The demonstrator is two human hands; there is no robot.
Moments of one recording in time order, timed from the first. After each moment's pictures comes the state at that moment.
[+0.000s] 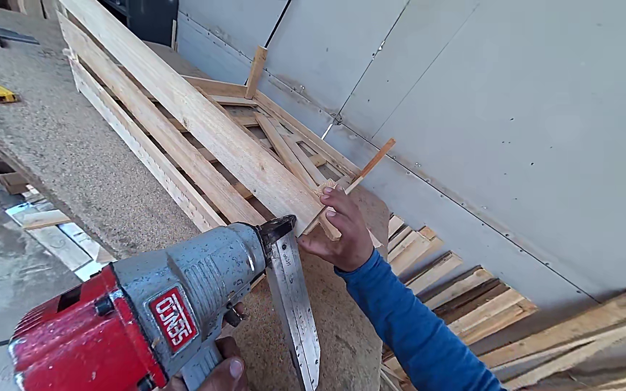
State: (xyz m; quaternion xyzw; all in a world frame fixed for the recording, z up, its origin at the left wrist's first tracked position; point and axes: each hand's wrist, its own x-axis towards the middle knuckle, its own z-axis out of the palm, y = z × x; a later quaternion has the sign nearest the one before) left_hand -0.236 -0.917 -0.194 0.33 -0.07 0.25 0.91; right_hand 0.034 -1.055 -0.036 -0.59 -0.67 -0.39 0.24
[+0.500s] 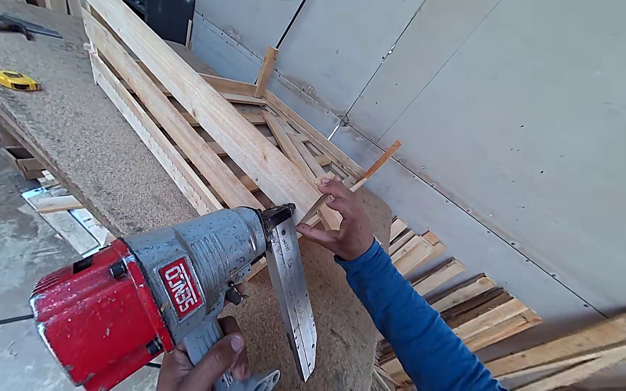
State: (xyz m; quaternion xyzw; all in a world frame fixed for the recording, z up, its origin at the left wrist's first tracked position) left_hand -0.247 -0.929 -0.185 0.35 -0.08 0.26 0.90; right_hand 0.031 -1.060 -0.024 -0.60 -0.67 -0.35 0.26
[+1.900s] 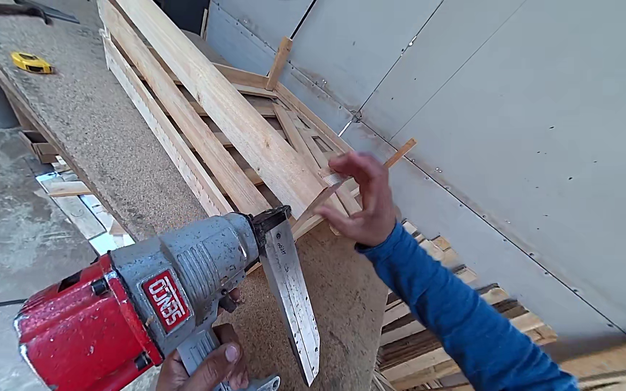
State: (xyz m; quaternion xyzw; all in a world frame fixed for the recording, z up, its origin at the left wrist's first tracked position) left_hand -0.243 -0.952 -0.216 0.31 -0.10 0.27 0.91; right_hand 0.045 -1.055 0.015 -0.59 -0.71 -0.21 0.32
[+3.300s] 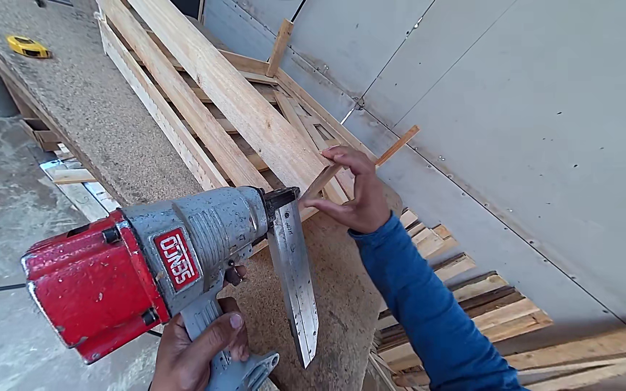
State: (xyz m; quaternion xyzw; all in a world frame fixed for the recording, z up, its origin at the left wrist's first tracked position) left_hand -0.248 -0.945 -0.185 0.33 -0.05 0.27 0.90; right_hand 0.038 -1.059 -0.003 -0.61 -0.70 -0.26 0.27
